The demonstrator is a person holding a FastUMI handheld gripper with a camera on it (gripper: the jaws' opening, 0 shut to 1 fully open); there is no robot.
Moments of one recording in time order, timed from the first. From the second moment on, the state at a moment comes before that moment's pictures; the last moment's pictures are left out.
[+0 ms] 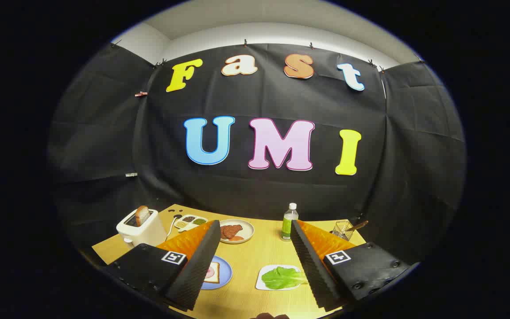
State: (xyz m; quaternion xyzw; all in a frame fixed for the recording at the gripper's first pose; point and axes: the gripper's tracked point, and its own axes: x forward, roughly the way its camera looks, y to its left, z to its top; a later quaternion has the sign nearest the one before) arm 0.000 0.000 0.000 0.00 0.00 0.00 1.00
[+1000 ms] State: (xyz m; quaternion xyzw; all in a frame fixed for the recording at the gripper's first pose) arm 0.056 -0.046 -0.065 0.01 0.08 0.02 1.00
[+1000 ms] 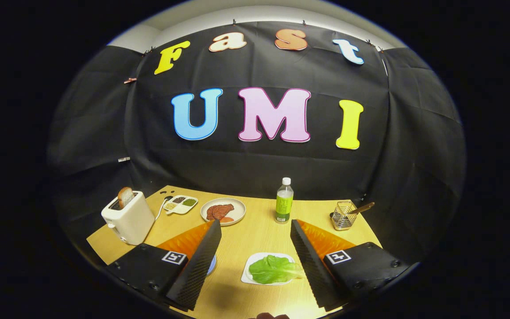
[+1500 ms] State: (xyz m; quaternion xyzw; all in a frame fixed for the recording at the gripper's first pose) arm 0.105 -0.066 -0.164 -0.02 0.19 0.06 0.98
